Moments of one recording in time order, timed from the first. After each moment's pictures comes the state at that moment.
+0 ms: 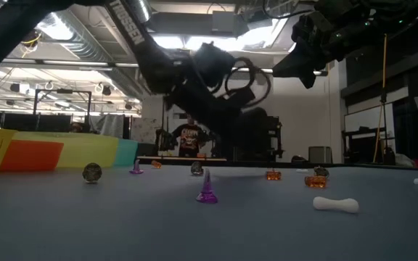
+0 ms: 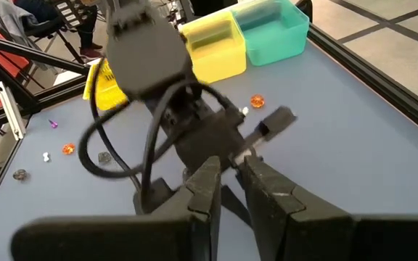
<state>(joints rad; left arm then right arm) 0.19 2.13 1.19 0.41 -0.18 -0.01 -0.48 1.06 0.69 -0.06 -0.40 0.12</state>
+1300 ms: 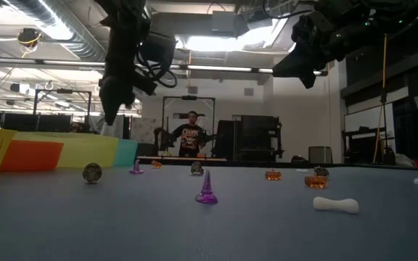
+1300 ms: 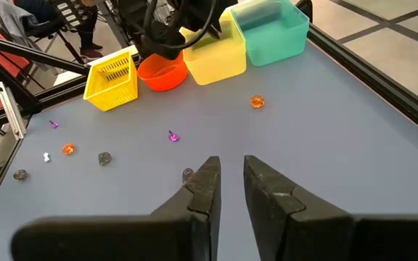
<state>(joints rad) 0.40 1.64 1.20 -1.21 -0.46 -0.08 -0.48 1.06 0.69 -0.06 -0.40 0.12</state>
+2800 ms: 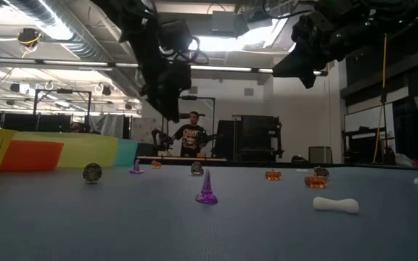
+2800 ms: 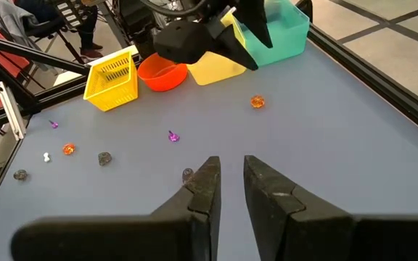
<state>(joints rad) 0.44 1.65 1.20 -0.59 -0.25 -0.08 -0.48 1.06 0.69 -0.06 -0.40 0.12</state>
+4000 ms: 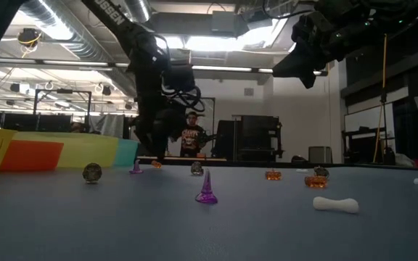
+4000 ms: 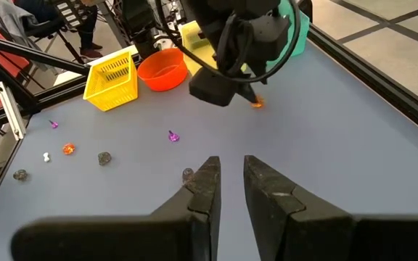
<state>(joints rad) 0.49 1.85 1.16 -0.63 -0.18 -0.23 -0.48 1.06 0.69 -0.06 -0.40 0.12</state>
